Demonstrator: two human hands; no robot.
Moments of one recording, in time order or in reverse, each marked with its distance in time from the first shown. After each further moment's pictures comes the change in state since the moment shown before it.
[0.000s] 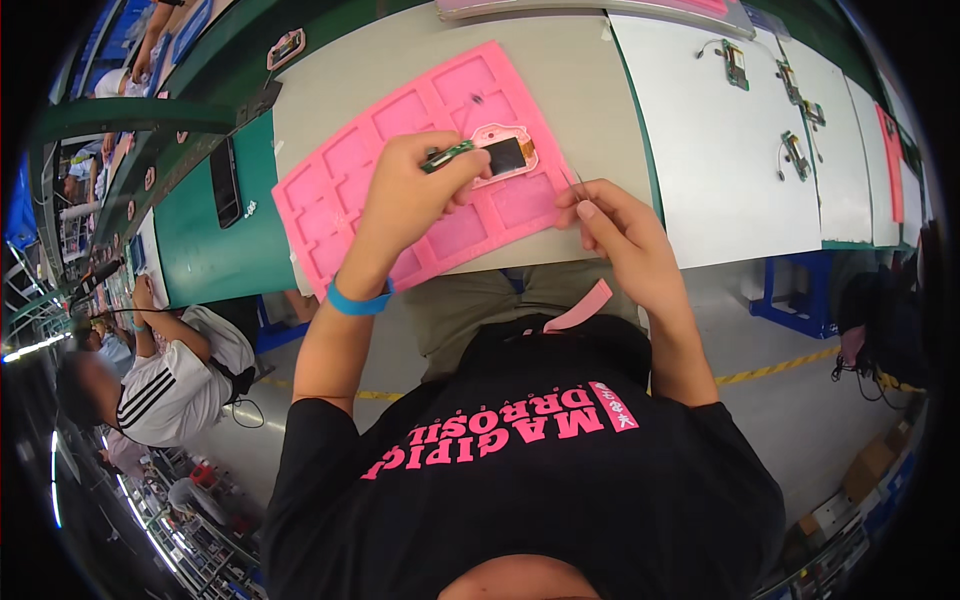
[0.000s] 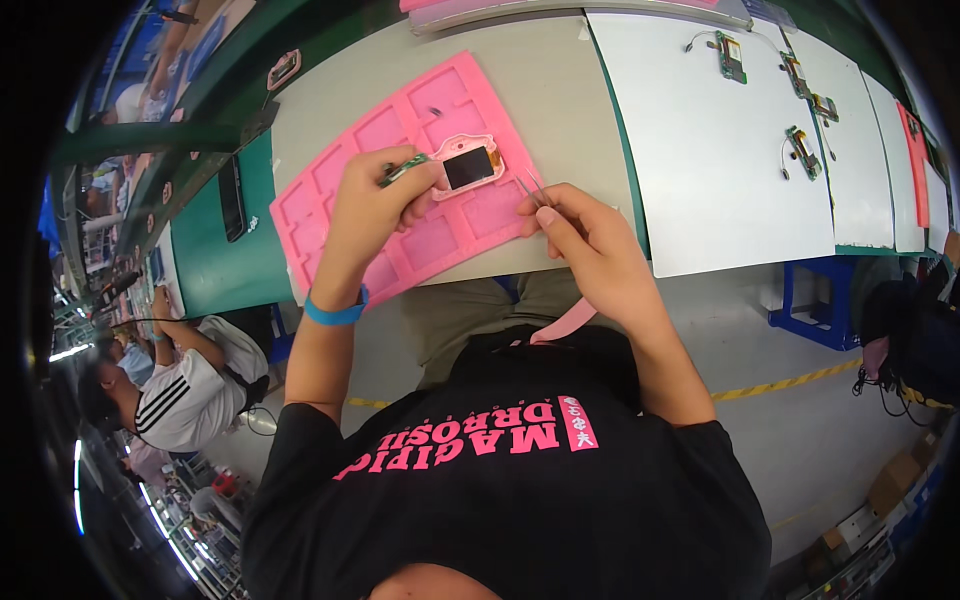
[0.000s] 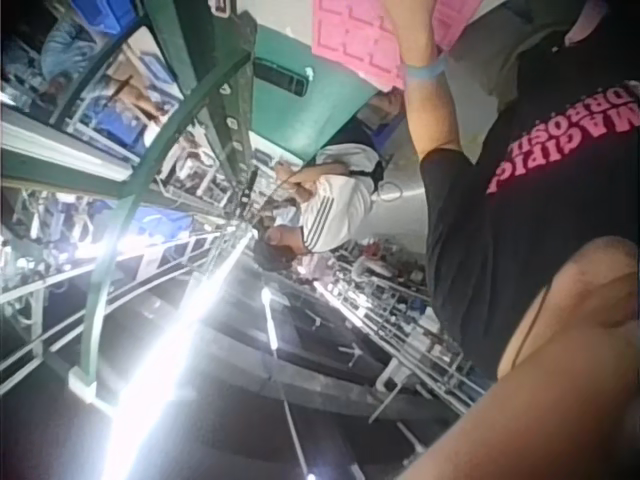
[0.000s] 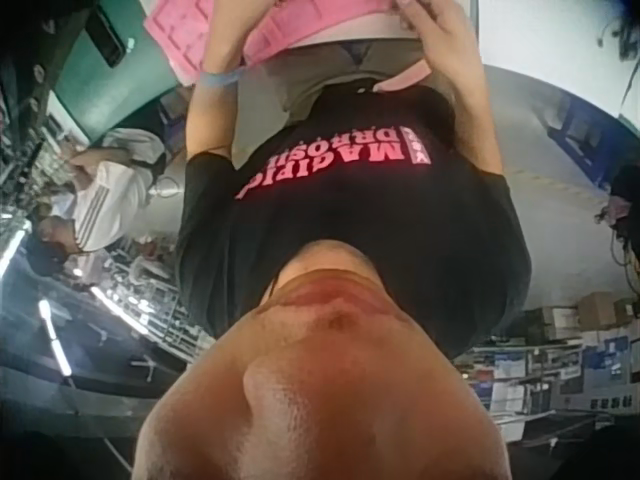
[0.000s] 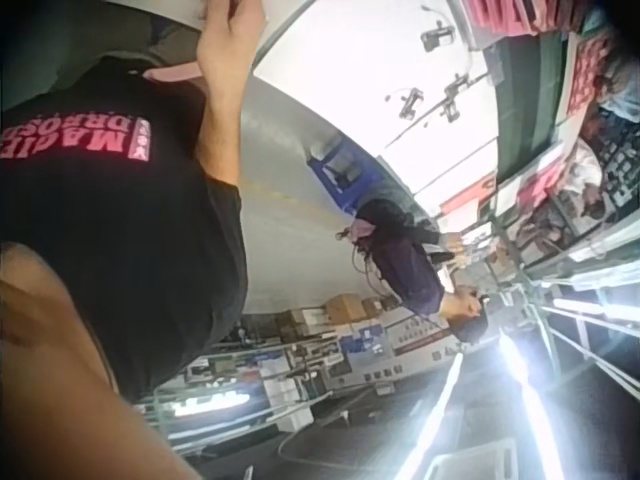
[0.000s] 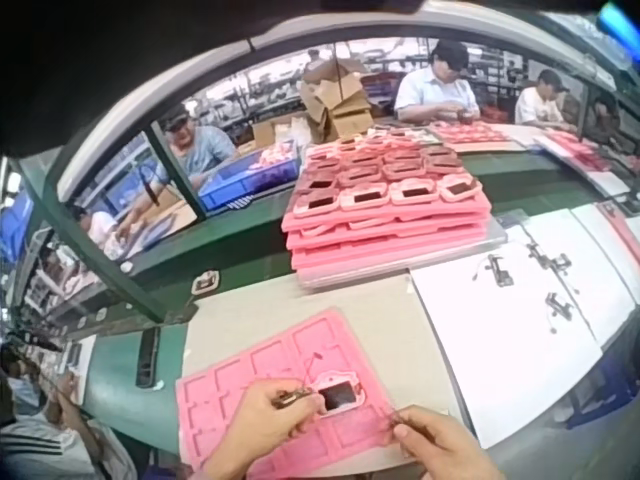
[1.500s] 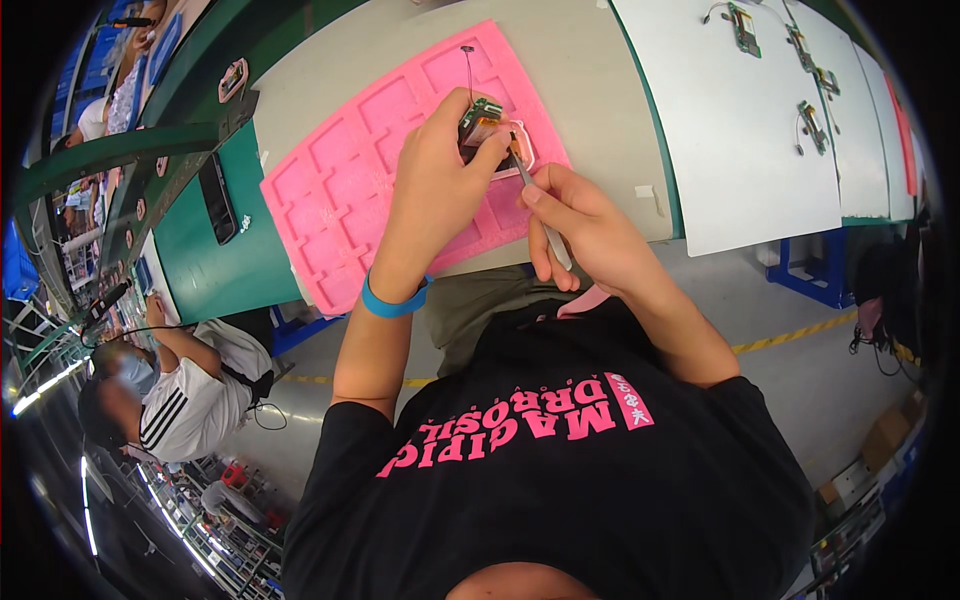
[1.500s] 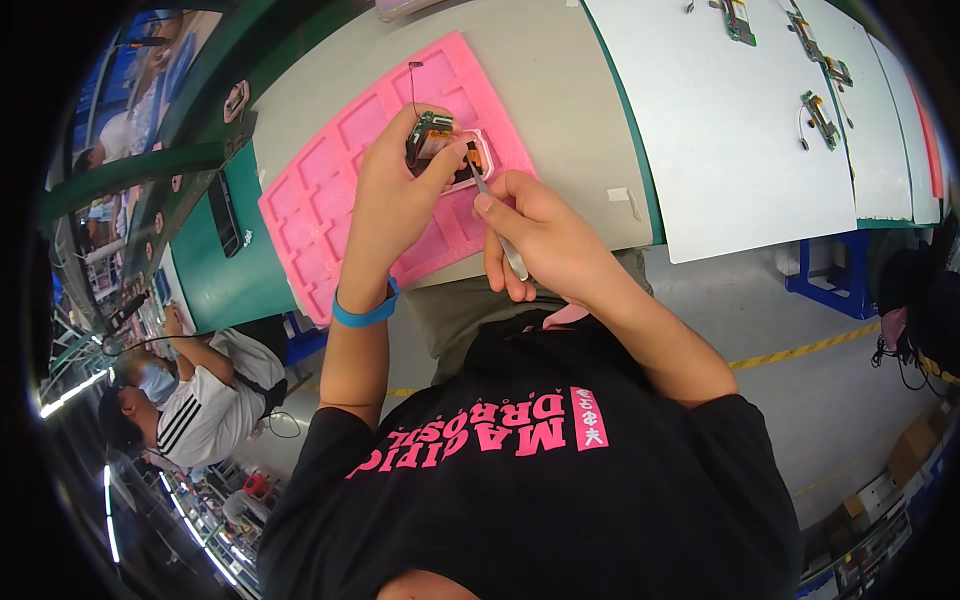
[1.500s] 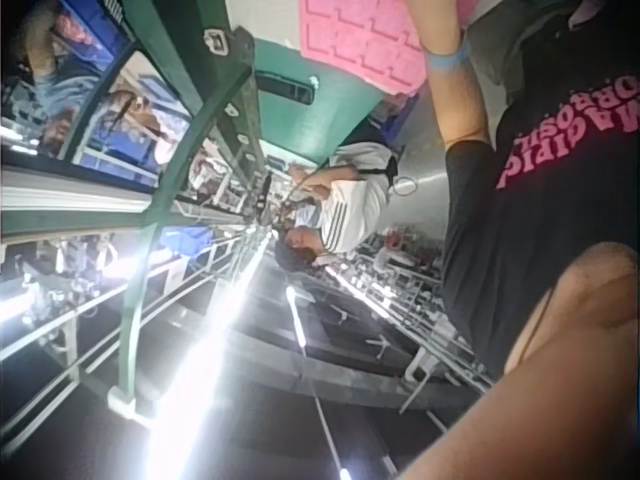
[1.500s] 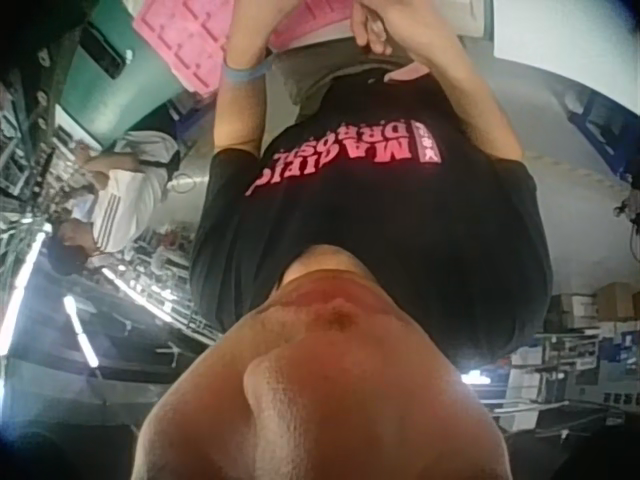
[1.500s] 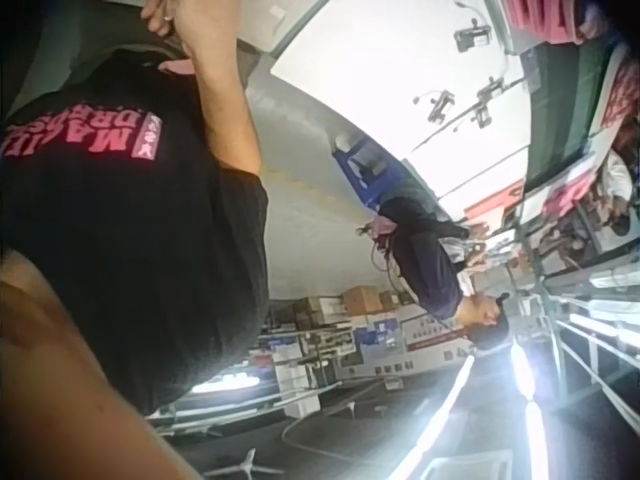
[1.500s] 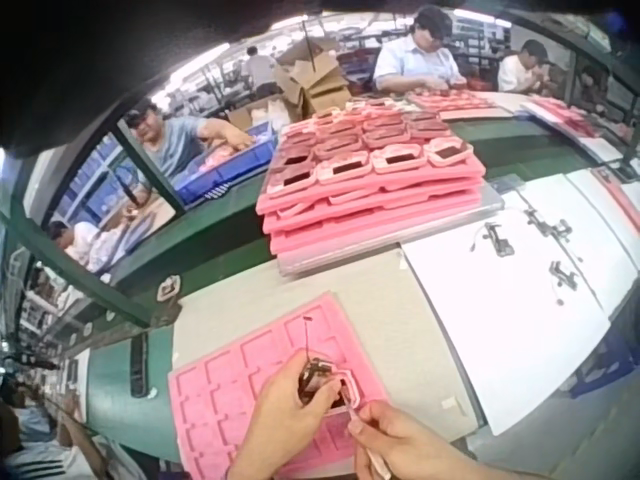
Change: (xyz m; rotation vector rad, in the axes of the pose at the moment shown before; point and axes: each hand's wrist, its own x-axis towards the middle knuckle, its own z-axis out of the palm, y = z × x) left_hand 0.029 -0.023 0.038 0.226 0.073 0.292; right_hand 0.023 -0.004 0.034 0.520 -0.193 0.355
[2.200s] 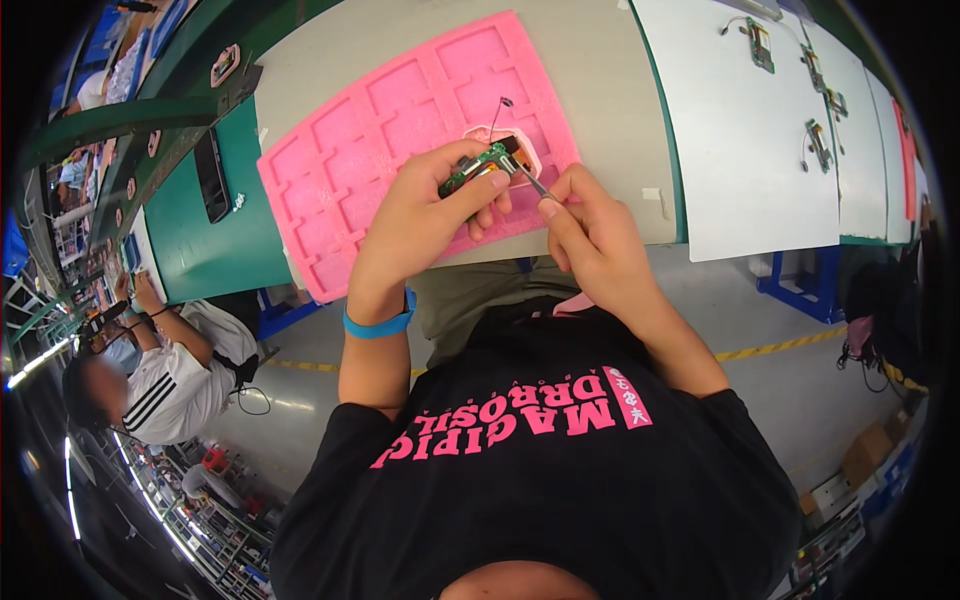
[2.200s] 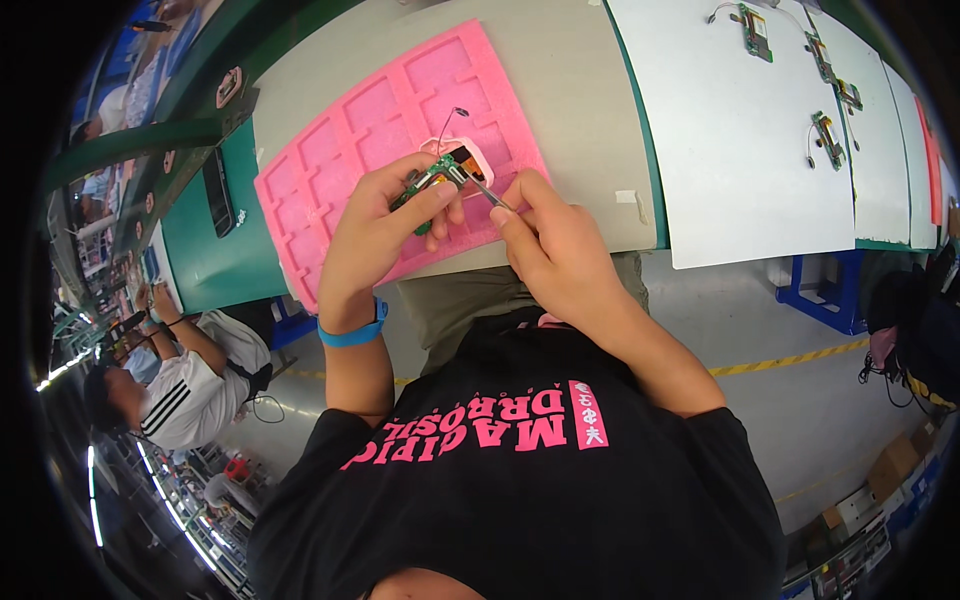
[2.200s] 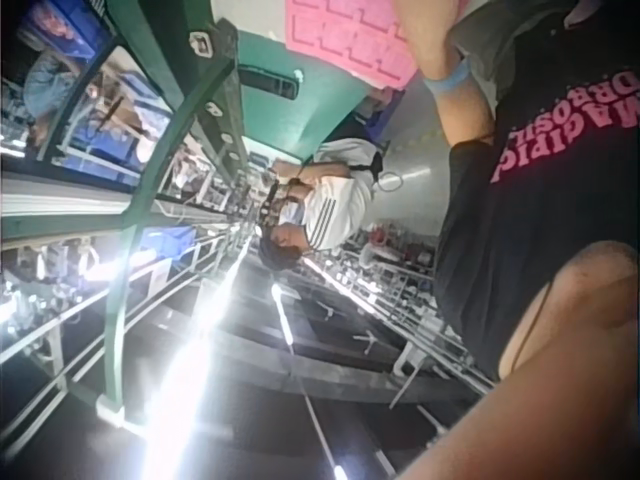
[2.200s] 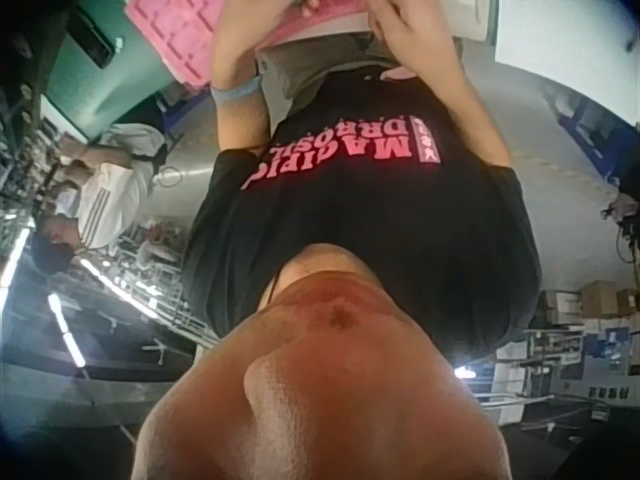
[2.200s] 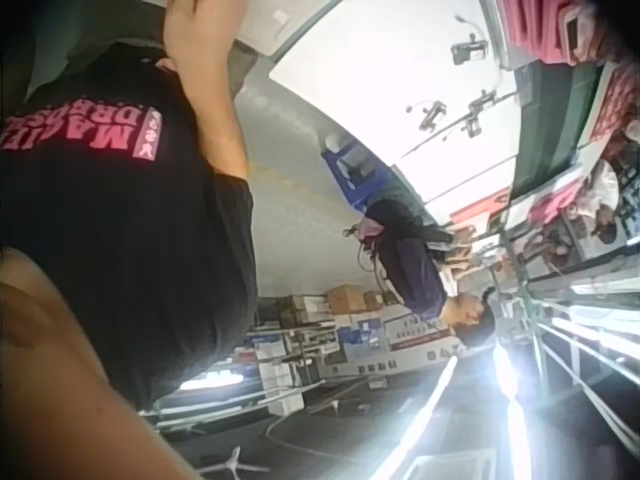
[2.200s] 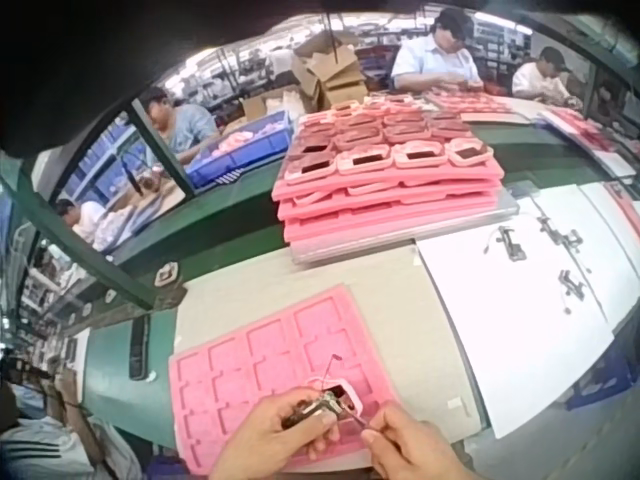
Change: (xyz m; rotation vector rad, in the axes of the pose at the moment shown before) left_hand -0.038 0.004 -0.031 -0.498 -0.295 -0.309; right_hand -0.014 0.011 0.004 -0.476 0.171 -0.262
